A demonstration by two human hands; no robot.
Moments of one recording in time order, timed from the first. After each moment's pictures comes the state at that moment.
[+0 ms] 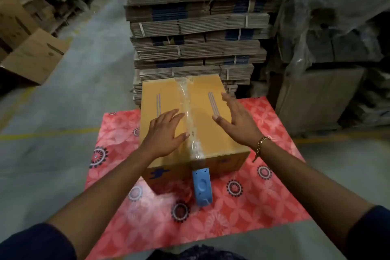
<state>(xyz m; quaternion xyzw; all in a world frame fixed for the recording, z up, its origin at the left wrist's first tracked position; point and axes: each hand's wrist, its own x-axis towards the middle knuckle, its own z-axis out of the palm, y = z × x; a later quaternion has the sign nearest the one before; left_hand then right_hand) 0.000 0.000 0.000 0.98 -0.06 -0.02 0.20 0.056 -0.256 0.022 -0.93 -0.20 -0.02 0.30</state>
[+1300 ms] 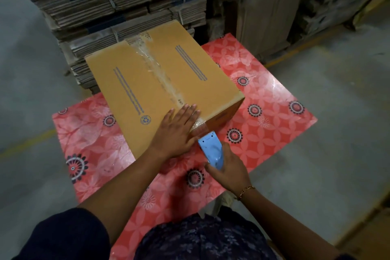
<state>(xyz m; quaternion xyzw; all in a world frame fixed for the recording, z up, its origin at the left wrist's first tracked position) 0.012 0.001 -0.120 0.93 -0.38 -0.01 0.03 -0.138 -0.175 -0.125 -0.92 0.13 0.05 0.38</state>
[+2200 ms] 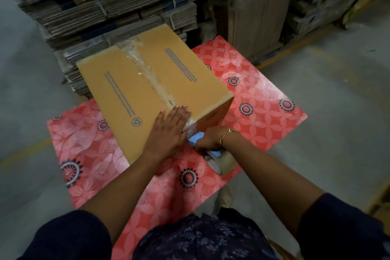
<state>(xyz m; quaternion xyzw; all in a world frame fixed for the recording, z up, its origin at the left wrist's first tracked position) 0.003 -0.008 -0.125 0.93 -0.36 0.06 0.01 -0.036 -0.182 -0.023 -0.89 0.03 0.43 0.16</state>
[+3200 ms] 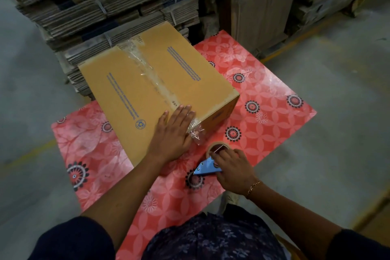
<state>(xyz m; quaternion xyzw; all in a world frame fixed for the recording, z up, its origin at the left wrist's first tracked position) 0.007 -0.006 -0.121 0.94 -0.34 0.03 0.06 -0.143 -0.209 -0.159 -0.99 -0.09 0.05 0.07</state>
